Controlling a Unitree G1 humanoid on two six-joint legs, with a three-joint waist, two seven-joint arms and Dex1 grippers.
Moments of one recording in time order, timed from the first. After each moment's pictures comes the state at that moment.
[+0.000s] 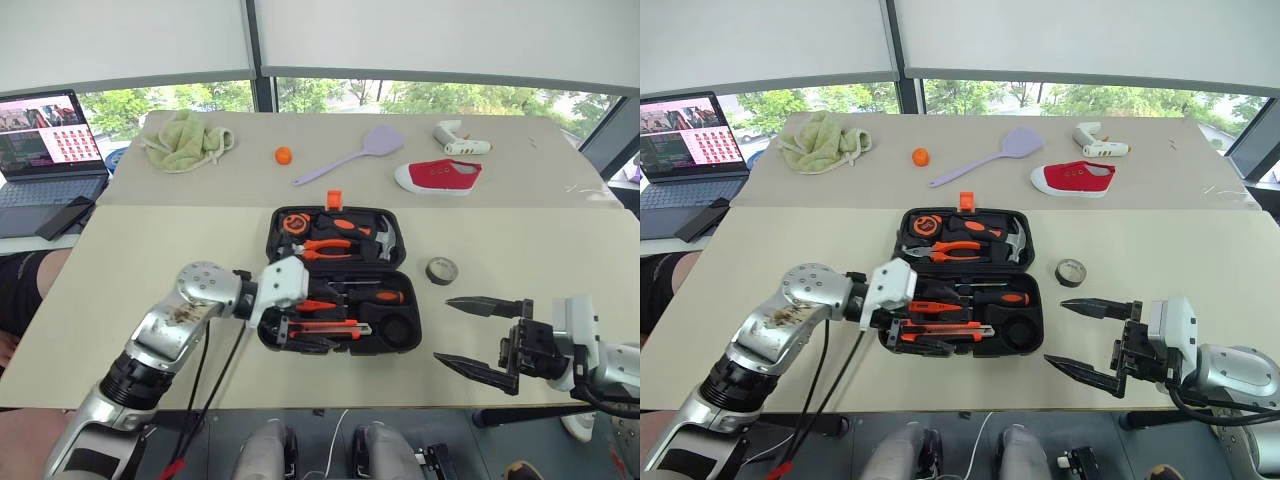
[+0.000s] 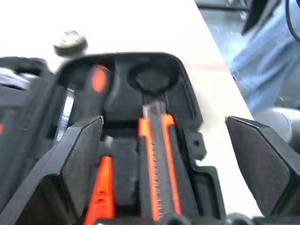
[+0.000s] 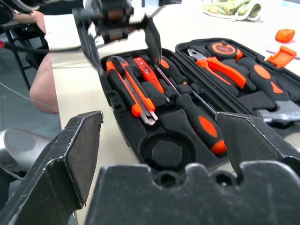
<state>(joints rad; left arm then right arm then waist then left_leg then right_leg) -0.47 0.61 -0.25 -0.25 -0.32 0.41 -1.20 0.19 -0.77 -0.33 -0.38 0.64 0.14 1.19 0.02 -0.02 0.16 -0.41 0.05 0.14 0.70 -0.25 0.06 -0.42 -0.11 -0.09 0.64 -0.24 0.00</state>
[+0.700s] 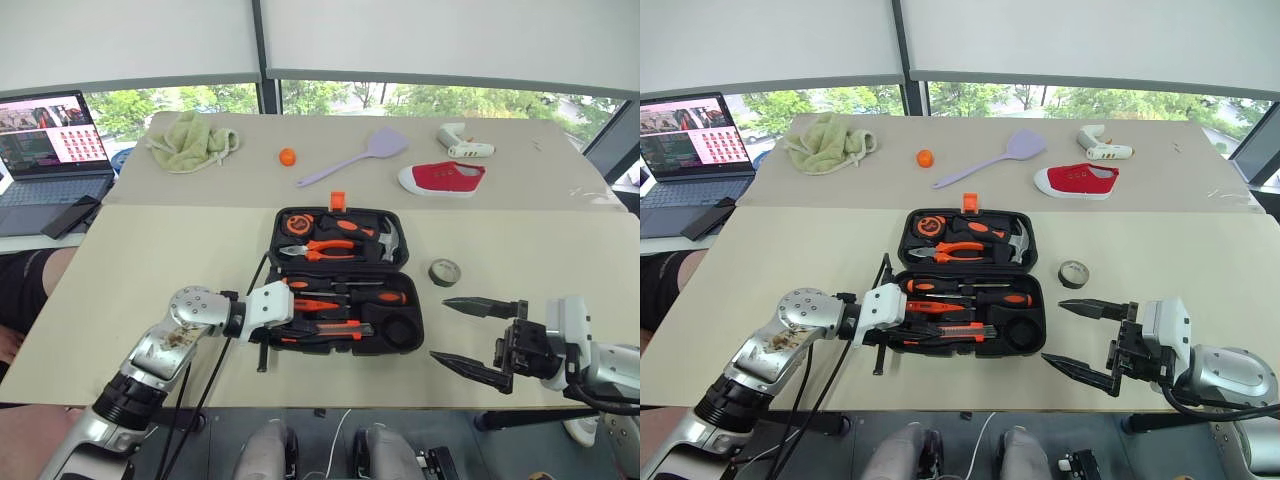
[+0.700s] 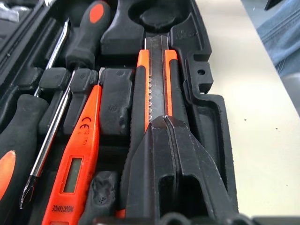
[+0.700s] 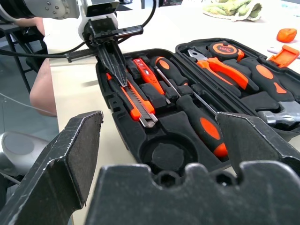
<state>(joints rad) -0.36 0.63 -0.33 -0.14 -0.17 0.26 -1.16 0.20 -0.75 -0.31 -0.37 0.63 0.13 1.17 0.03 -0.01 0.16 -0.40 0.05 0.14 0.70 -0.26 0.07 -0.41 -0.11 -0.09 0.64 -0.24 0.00</state>
